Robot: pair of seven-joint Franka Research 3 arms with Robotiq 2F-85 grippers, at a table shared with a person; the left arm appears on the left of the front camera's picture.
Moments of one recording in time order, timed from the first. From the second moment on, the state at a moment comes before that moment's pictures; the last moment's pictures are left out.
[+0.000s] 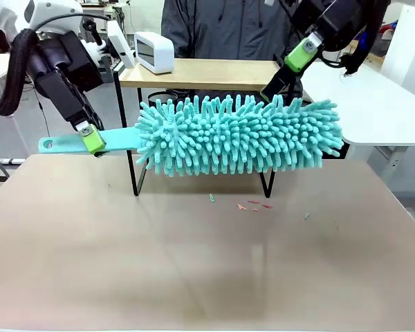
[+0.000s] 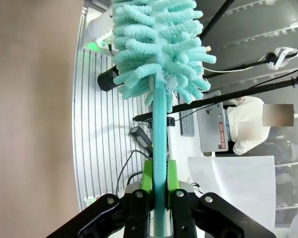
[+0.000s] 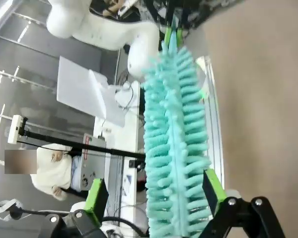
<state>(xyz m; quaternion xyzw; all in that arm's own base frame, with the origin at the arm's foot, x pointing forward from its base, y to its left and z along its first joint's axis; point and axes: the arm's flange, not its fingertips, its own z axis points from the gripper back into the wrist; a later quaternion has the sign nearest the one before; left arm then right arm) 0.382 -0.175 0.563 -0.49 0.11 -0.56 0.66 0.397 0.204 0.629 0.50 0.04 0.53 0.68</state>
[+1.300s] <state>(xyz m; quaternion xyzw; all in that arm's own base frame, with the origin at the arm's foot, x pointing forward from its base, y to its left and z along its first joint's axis) 0.393 -0.174 0.569 -0.49 0.08 -0.55 0.67 0.399 0.202 0.597 0.49 0.11 0.53 0.69</state>
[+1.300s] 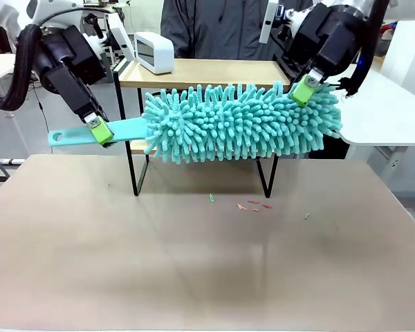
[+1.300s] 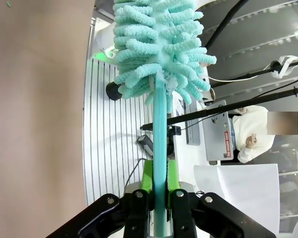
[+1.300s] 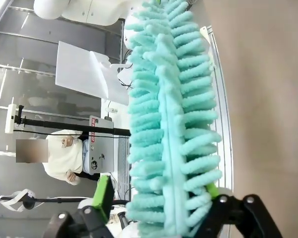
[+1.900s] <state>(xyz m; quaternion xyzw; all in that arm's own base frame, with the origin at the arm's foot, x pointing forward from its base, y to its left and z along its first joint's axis) 0.393 -0.174 0.570 -0.49 0.08 -0.55 0.67 0.399 0.201 0.598 0.49 0.10 0.53 0.69</state>
